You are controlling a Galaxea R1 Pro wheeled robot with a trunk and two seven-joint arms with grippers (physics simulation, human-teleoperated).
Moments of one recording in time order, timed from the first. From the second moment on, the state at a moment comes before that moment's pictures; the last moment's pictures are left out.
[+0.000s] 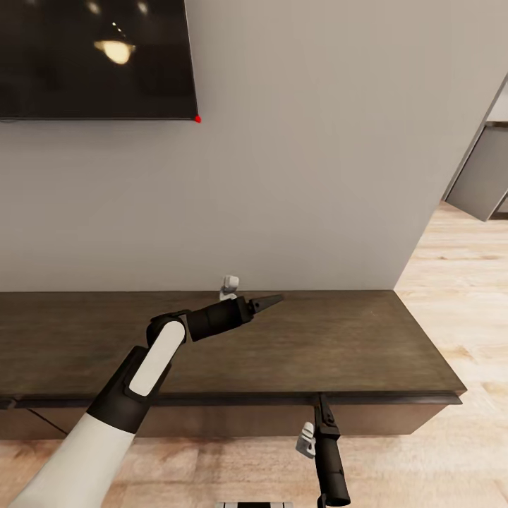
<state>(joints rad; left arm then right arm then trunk) -0.71 0.01 -0.34 -1.35 0.97 0.75 -0.51 -0.45 0.07 0.80 -0.22 0.72 0.15 -1.15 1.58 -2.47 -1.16</state>
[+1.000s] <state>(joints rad) -0.71 0.01 -0.34 -1.35 0.97 0.75 -0.51 -0.47 0.07 0.79 -0.22 0.73 0.15 -1.17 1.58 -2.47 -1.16</state>
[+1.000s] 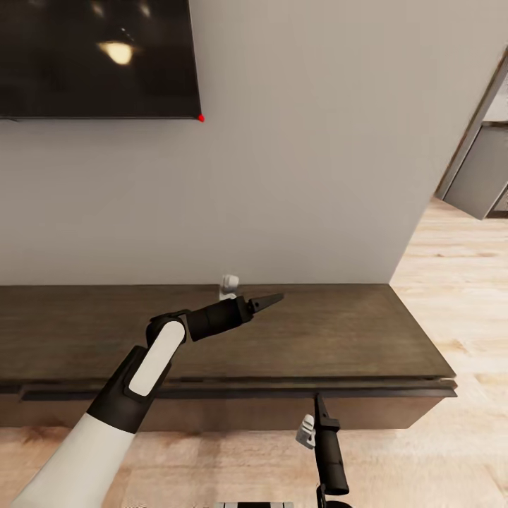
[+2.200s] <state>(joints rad) -0.71 0.01 -0.34 -1.35 0.97 0.75 -0.51 -0.47 0.07 0.75 -0.22 0.72 0.14 -1.18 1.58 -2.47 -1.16</state>
